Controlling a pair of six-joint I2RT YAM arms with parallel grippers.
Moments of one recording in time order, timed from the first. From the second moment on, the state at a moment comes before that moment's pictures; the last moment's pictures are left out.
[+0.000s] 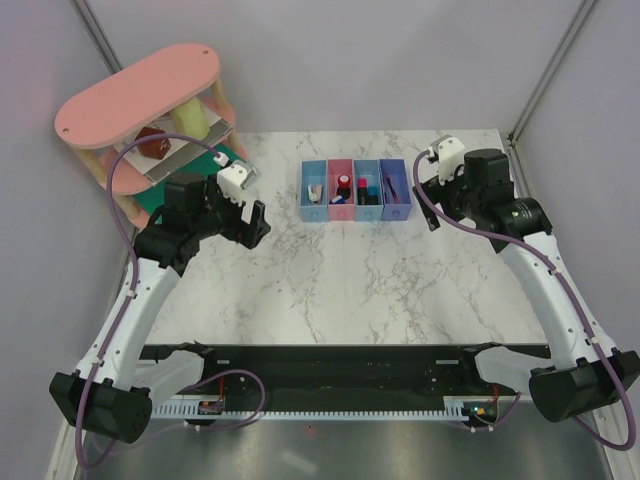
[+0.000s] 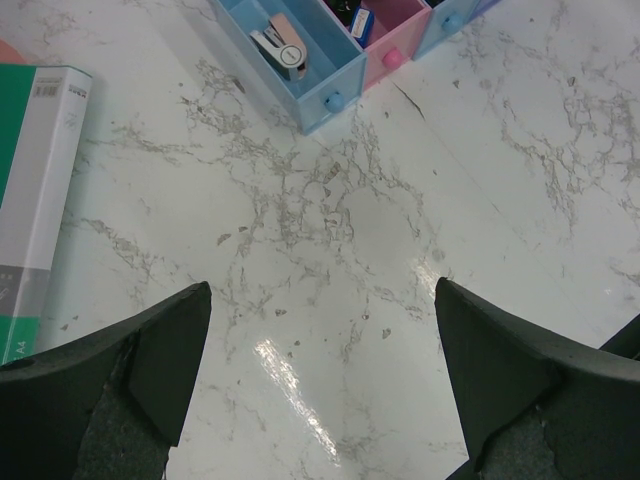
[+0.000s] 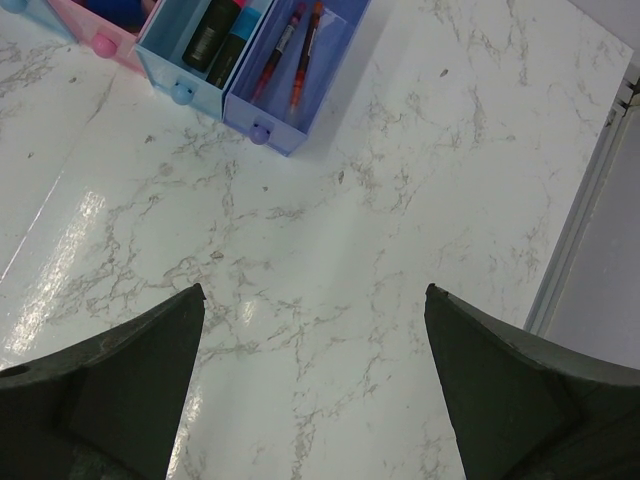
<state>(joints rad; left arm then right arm) -0.24 1.05 1.10 -0.61 0.34 0.21 0.26 1.18 1.31 -0.77 0.00 -0.28</state>
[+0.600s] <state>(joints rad) -0.24 1.05 1.10 -0.61 0.34 0.20 0.26 1.18 1.31 -0.76 0.02 -0.28</state>
